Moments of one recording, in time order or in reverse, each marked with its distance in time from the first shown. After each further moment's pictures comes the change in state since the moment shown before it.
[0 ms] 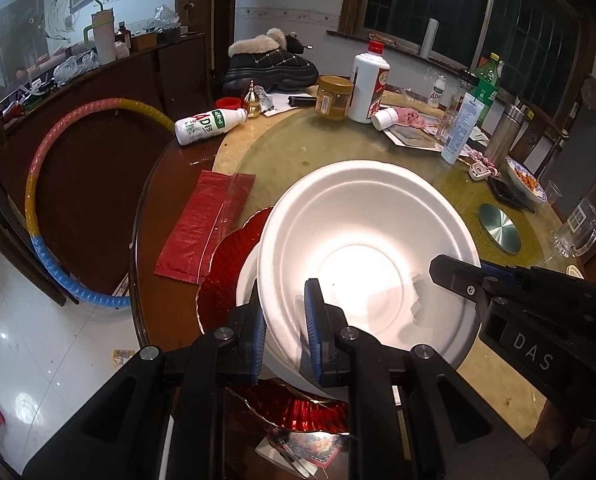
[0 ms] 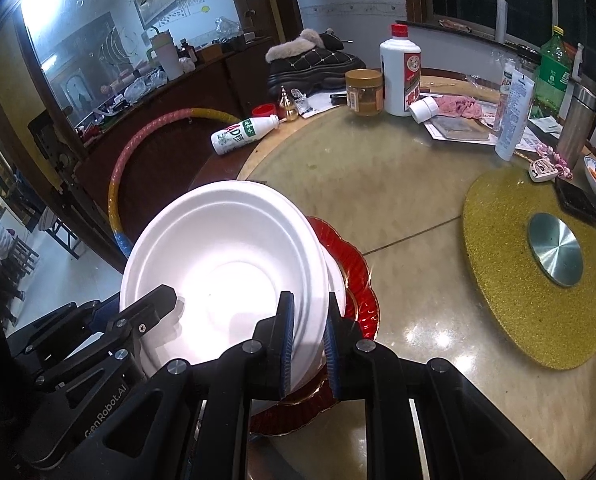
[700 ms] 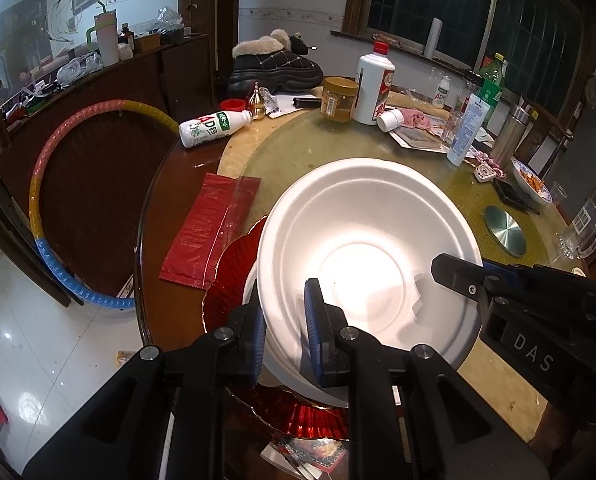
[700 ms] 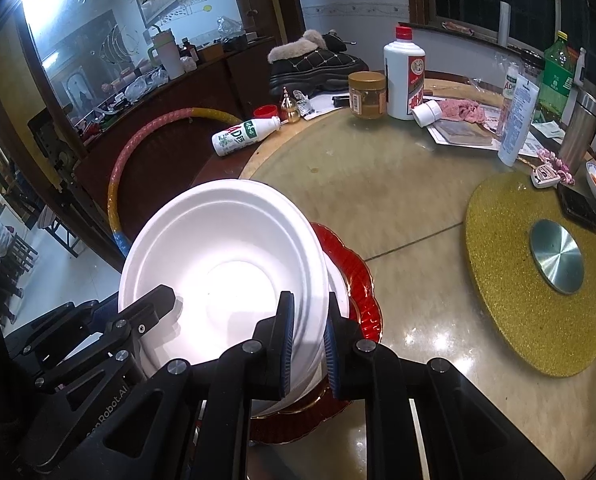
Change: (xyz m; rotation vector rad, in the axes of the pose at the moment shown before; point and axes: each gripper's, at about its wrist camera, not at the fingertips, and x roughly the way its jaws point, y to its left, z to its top) left arm 0.005 0.004 0.003 -0.003 0.001 0.017; right arm 0.003 0.004 0.006 -0.010 -0.001 -0.003
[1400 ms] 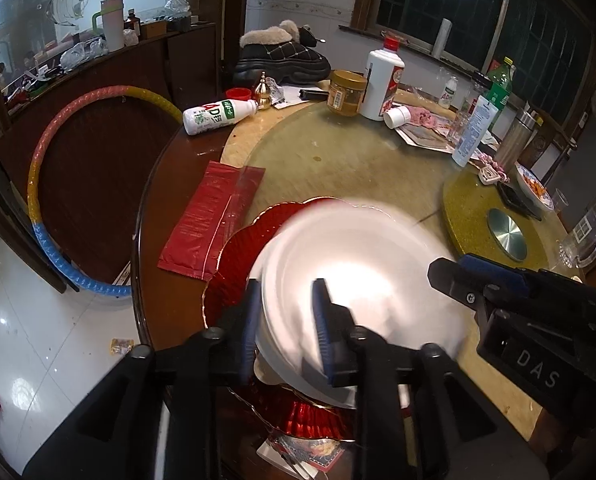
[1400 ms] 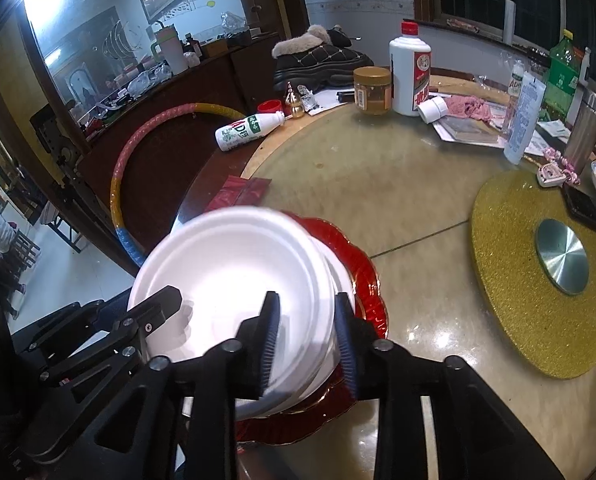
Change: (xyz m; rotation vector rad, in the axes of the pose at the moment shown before) left arm 0.002 0.007 0.000 -0.046 0.021 -0.007; right arm 0.004 0.002 -0.001 -0.010 0.009 0.006
